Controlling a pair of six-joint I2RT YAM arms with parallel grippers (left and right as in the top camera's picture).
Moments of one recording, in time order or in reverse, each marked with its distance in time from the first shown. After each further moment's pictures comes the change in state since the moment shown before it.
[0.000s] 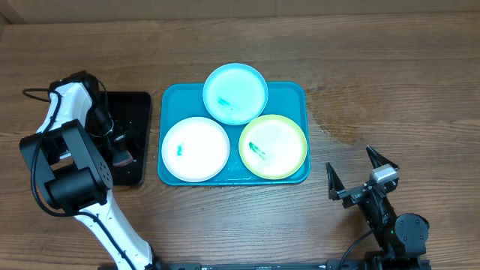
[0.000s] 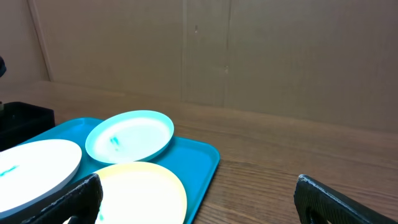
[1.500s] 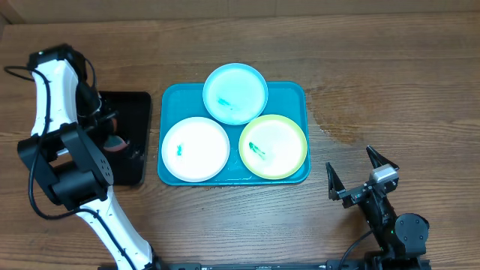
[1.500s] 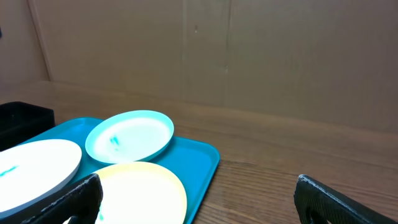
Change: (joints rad) left arm -0.001 0.033 0.403 -0.398 0.053 0.008; right arm 0.000 0.000 0.000 0.000 0.000 0.000
